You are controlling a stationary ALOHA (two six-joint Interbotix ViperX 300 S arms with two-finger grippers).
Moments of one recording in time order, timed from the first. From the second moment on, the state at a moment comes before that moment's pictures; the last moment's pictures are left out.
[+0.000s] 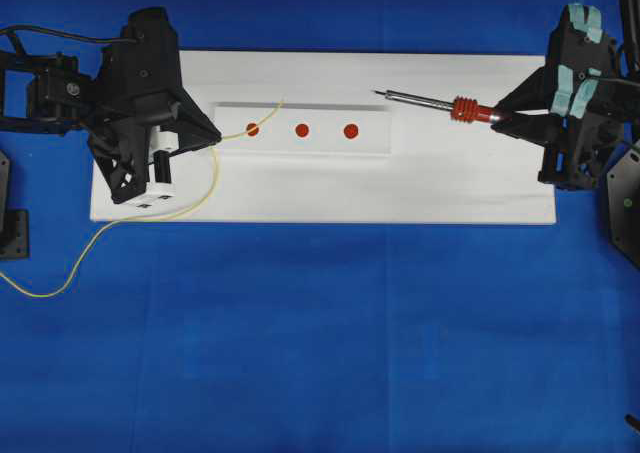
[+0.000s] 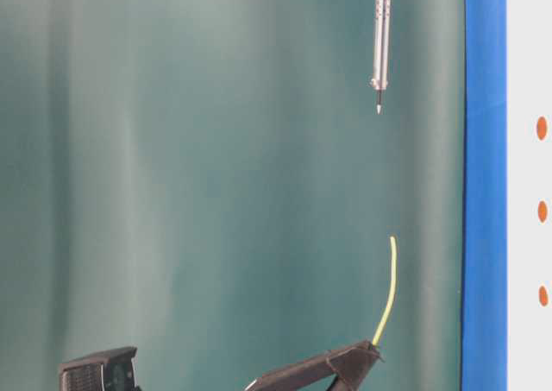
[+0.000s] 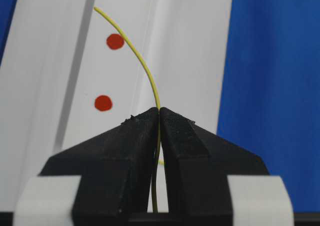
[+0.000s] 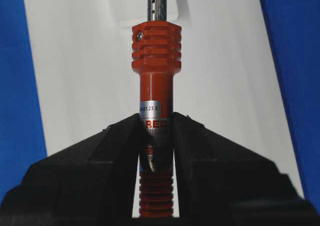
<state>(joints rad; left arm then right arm) 0.09 -0.39 0.77 0.00 0.28 -0.06 -0.24 -0.68 0.99 -0.02 0.48 0.12</state>
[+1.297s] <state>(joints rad) -0.39 0.08 0.91 0.00 -0.35 -0.33 0.36 -0.02 0.99 0.04 -0.15 0.37</state>
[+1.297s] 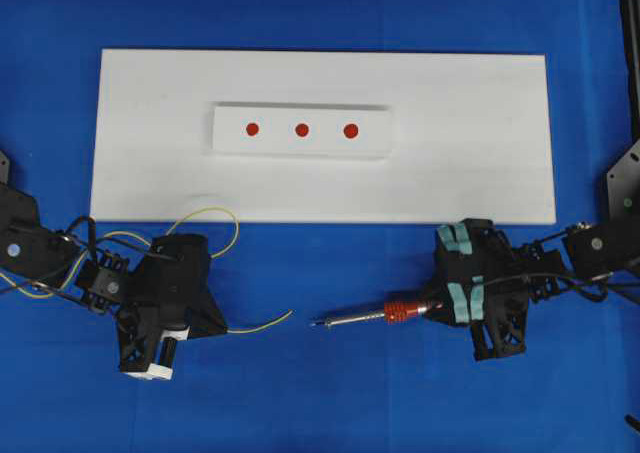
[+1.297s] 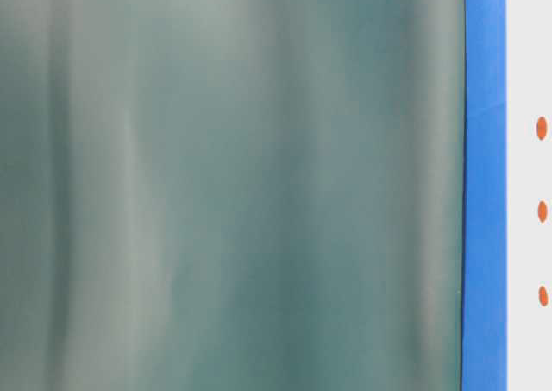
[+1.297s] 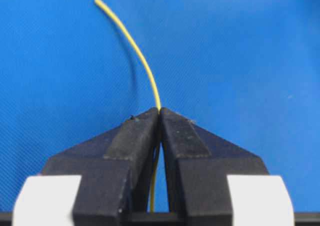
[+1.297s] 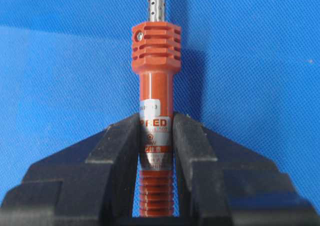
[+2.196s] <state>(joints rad) -0.27 -0.37 0.85 0.00 0.17 -0.22 0.21 -0.48 0.91 -0.14 0.30 0.37</state>
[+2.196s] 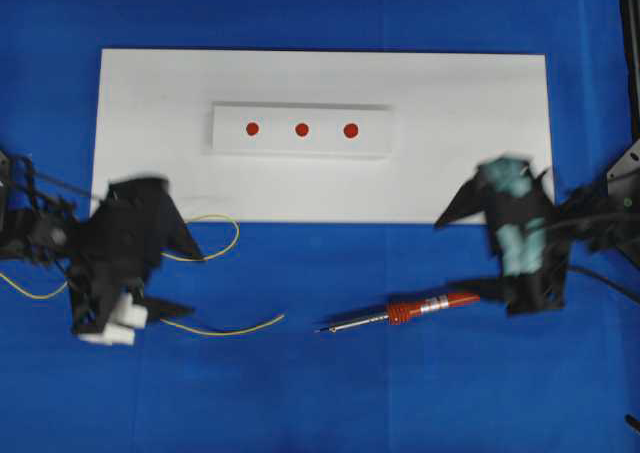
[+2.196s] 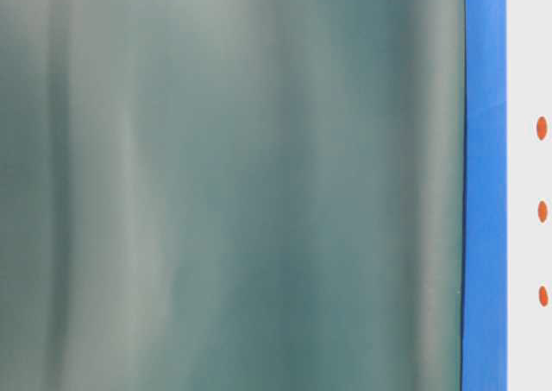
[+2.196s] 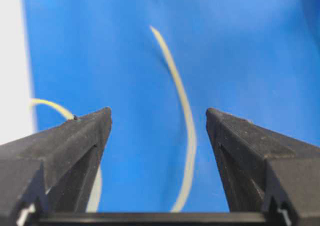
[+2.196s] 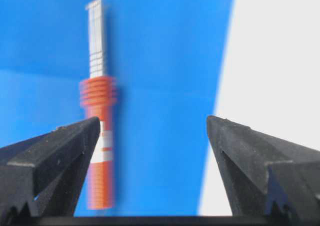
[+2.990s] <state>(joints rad) 0.06 -0.80 1.14 0.00 -0.02 -0.01 -0.08 -0.92 1.13 -0.40 0.19 0.39</state>
